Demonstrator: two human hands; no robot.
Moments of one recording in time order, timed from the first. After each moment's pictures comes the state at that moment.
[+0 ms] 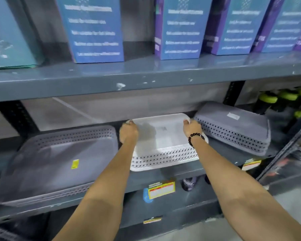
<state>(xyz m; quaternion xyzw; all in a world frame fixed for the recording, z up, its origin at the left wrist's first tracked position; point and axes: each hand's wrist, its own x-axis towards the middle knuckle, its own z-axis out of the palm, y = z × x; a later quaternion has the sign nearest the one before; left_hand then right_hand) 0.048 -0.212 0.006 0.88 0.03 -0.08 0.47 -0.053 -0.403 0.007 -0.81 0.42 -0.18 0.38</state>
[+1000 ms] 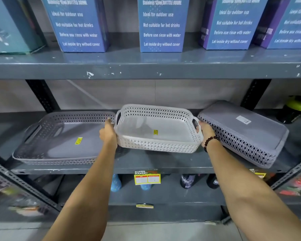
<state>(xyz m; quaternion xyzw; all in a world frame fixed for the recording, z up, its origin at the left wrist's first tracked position) -0.011 -0.188 0.008 0.62 0.30 0.00 0.73 -0.073 -0.507 -0.031 -0.54 0.37 -0.10 0.75</state>
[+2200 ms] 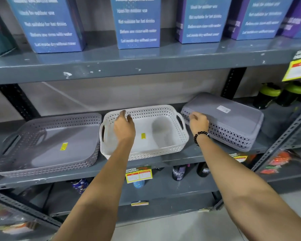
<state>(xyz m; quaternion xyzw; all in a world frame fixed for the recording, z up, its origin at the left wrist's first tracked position) -0.050 -0.264 0.019 0.91 0.00 0.11 0.39 -0.119 -0.491 -0.003 -0.76 0.37 -0.28 0.45</state>
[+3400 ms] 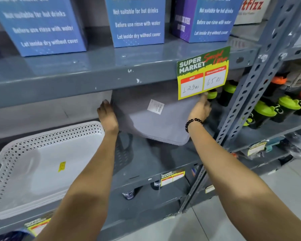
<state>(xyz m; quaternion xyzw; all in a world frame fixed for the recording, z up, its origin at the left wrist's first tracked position) -0.009 -0.550 0.008 0.74 0.00 0.02 0.67 -0.156 -0.751 0.047 -0.44 0.45 -0.46 0.63</state>
